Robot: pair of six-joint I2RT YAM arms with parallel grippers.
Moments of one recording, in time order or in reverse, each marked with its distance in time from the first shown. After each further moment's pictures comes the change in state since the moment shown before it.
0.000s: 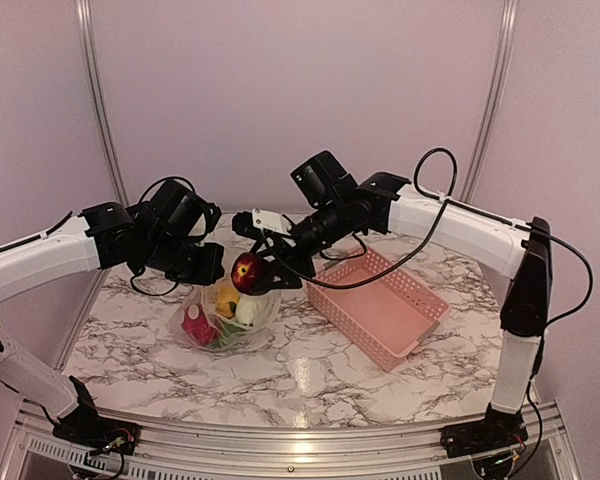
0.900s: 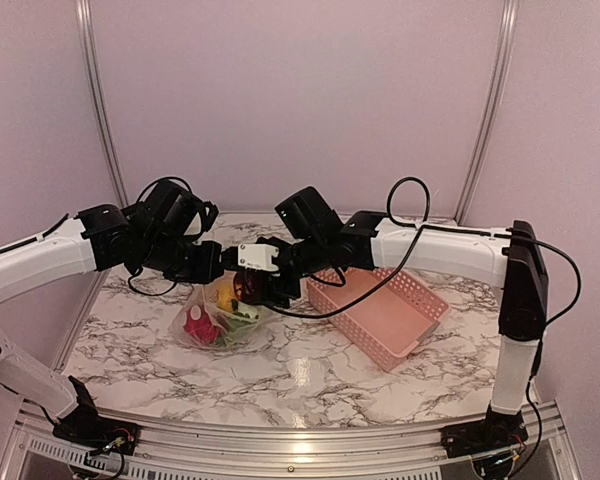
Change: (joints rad) left arm 0.010 -0.023 -0.026 0.040 0.029 -0.015; right arm 0.079 0.010 -0.225 0.334 0.341 -0.097
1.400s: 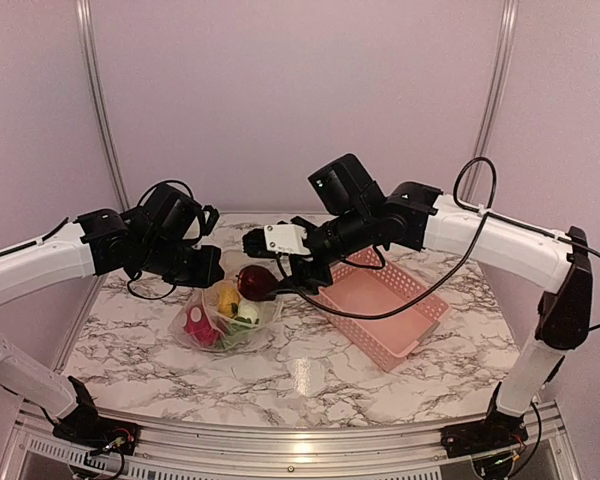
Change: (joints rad) left arm 0.005 -0.014 -0.034 0.022 0.017 0.020; right arm 0.002 -0.201 -0.001 -0.192 -0.101 -0.067
